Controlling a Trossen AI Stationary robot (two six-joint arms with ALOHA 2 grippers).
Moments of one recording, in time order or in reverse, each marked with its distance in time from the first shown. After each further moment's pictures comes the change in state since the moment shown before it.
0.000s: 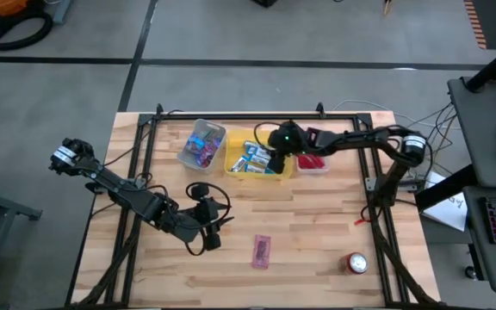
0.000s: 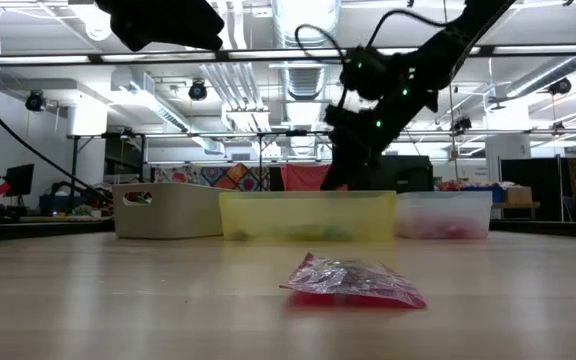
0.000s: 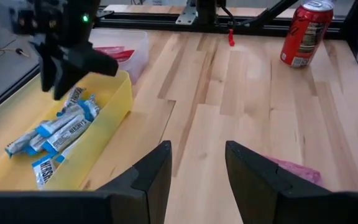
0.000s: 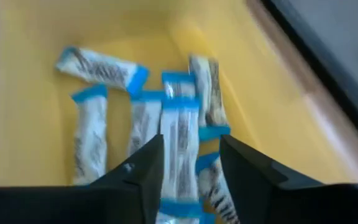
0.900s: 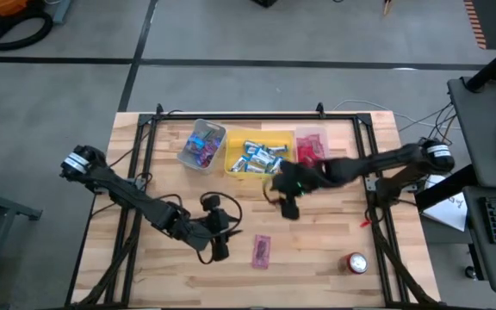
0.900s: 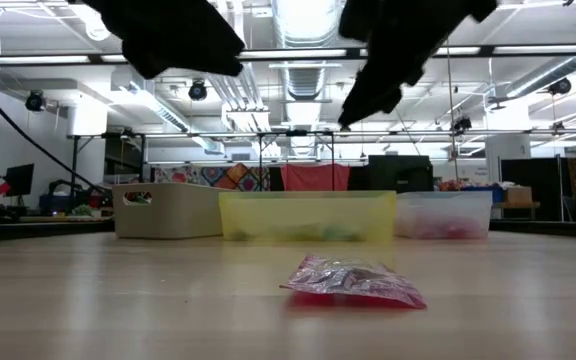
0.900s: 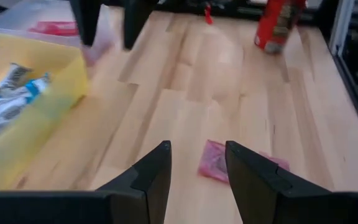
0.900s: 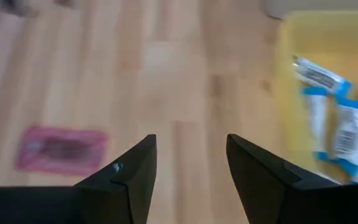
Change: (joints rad) left arm -0.001 0.141 0.002 0.137 0.101 -0.056; right arm 0.440 -0.210 0.080 -0.355 -0.035 0.180
